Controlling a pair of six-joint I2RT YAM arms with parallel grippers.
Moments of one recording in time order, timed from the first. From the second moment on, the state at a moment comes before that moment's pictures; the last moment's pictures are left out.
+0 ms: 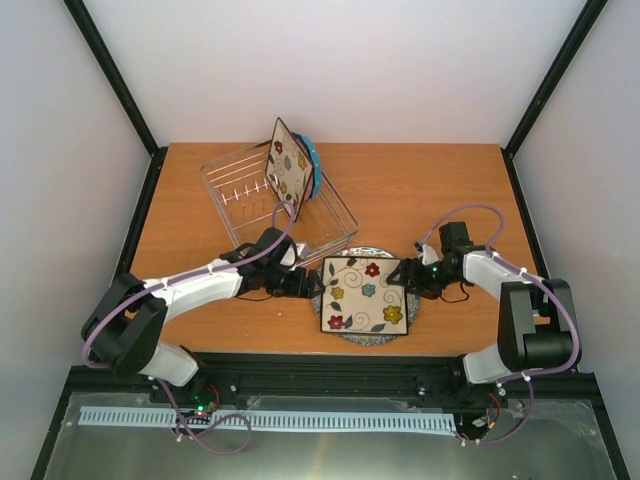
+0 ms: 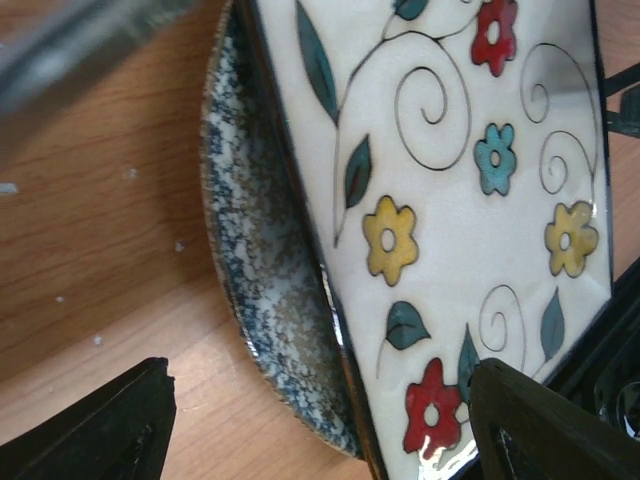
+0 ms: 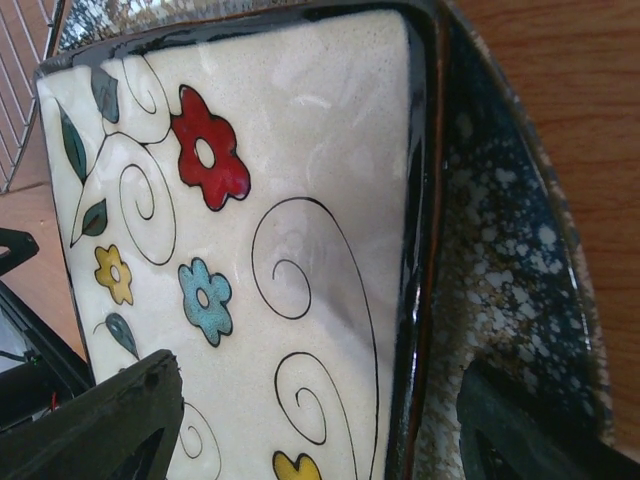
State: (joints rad) left arm -0.67 1.44 0.77 -0.31 0.39 -0.56; right arm 0.07 1.47 0.70 -0.56 -0.68 0.24
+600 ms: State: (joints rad) left arm -0.65 1.52 0.77 -0.22 0.42 -0.52; right arm 0.07 1.26 0.83 -0.70 -0.49 0.27
